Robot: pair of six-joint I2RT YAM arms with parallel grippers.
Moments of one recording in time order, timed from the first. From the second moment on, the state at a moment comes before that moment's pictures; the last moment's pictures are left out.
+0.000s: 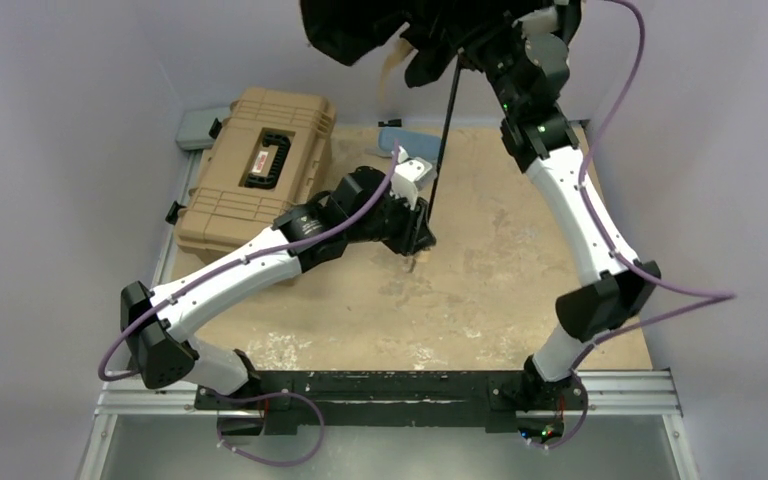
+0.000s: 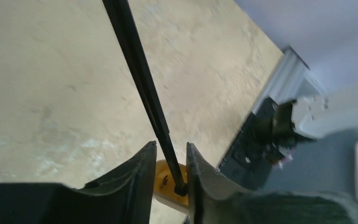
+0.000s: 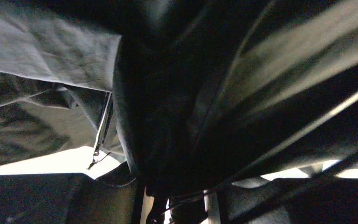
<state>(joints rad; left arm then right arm) -0.93 1.43 1.38 -0.46 0.15 -0.34 0.34 1.74 2.01 0.04 0.04 0.84</state>
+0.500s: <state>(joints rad) -0.99 1.50 1.54 -0.63 0.47 -0.30 0.33 1.40 1.74 0.00 0.13 0.90</state>
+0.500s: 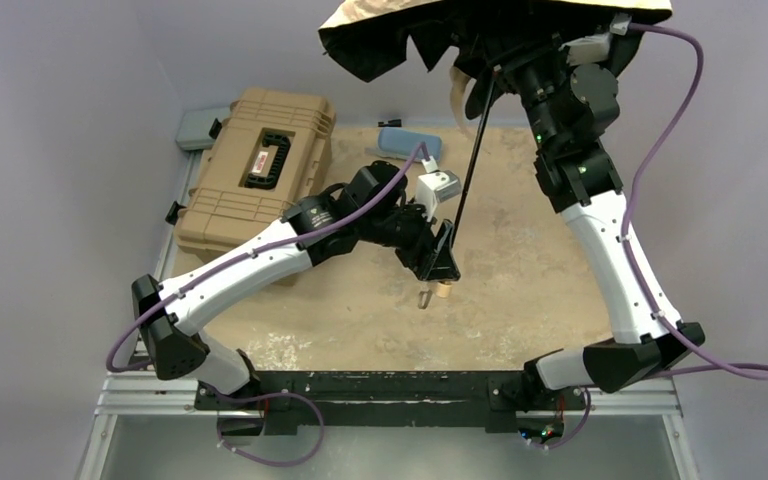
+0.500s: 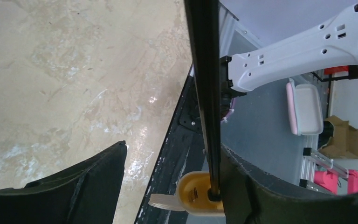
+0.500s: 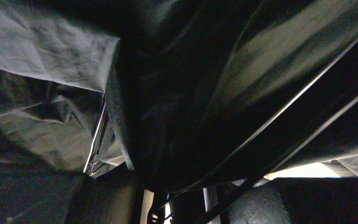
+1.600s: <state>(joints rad) -1.00 1.52 1.68 -0.81 0.73 -0.85 0.33 1.26 1.51 -0.18 0.21 0.95</state>
